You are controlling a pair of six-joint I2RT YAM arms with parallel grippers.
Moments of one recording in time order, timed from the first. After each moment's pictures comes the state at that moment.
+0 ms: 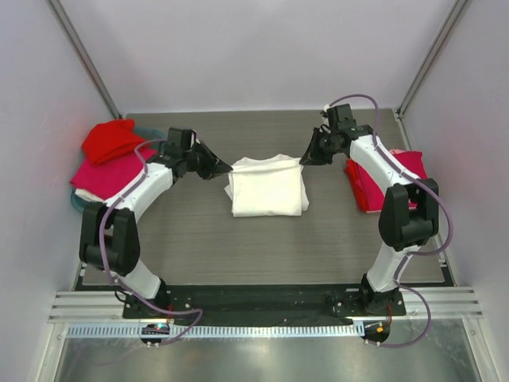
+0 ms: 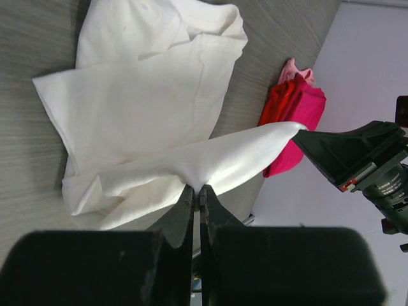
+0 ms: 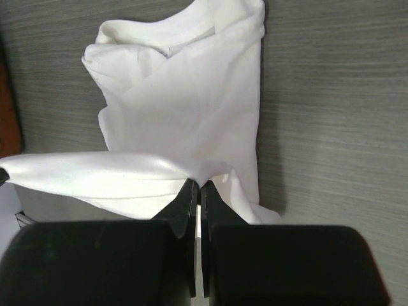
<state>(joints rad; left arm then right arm) -0.25 1.58 1.15 -0.32 0.44 -1.03 0.22 1.77 1.48 -0.64 -0.30 0.48</state>
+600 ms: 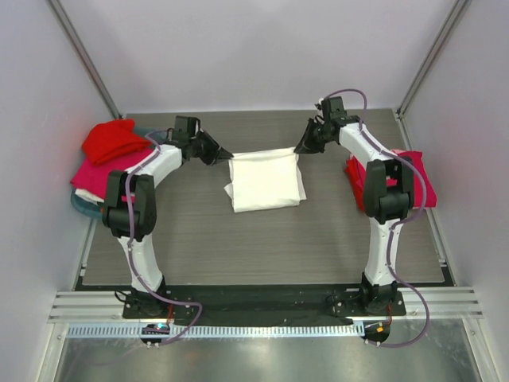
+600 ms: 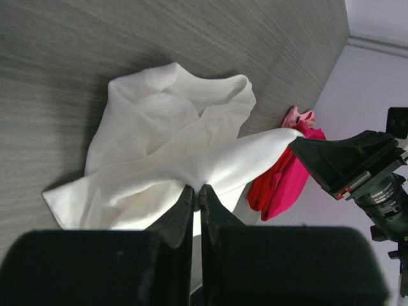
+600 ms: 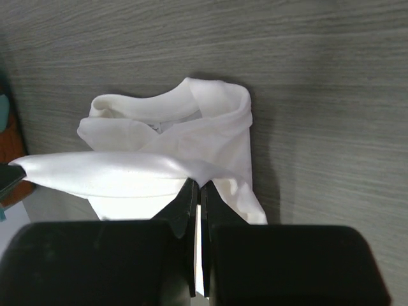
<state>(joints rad) -0.20 1.92 1.40 -0.26 0.46 -1.02 0.18 2.10 1.75 -0.58 -0.36 0.50</state>
